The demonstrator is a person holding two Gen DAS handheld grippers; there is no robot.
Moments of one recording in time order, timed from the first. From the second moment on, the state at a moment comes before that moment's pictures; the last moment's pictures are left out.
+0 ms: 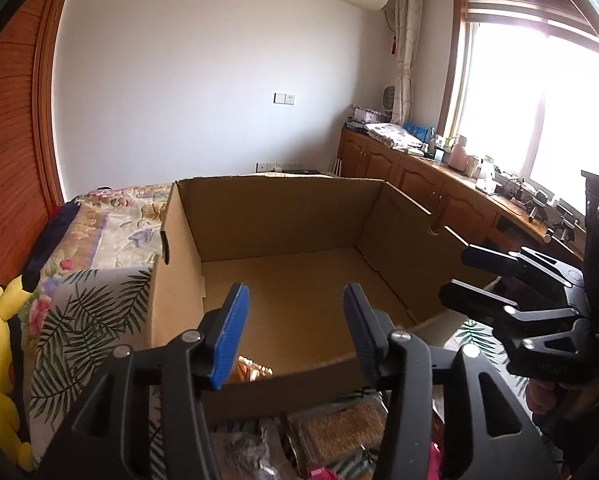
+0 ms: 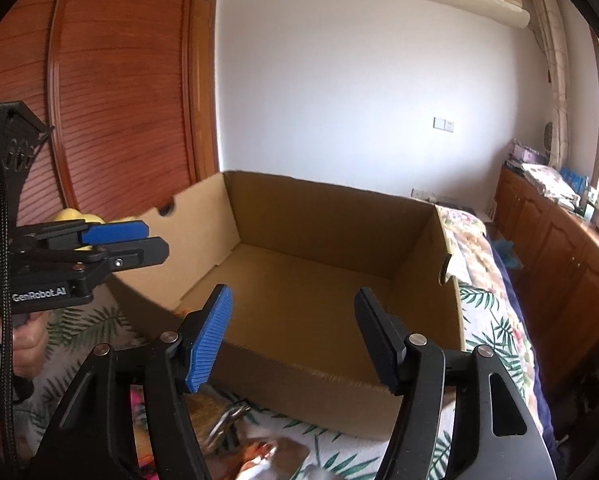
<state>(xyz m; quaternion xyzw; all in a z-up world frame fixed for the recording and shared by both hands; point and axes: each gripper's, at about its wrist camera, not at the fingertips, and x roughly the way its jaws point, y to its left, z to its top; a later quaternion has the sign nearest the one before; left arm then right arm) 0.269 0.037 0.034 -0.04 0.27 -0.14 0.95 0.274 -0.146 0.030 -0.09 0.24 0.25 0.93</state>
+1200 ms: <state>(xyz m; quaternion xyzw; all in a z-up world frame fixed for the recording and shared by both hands) 0.191 -0.007 -0.052 -0.03 0.39 -0.12 0.91 0.209 -0.219 -0.055 -0.03 0.35 0.19 0.92</state>
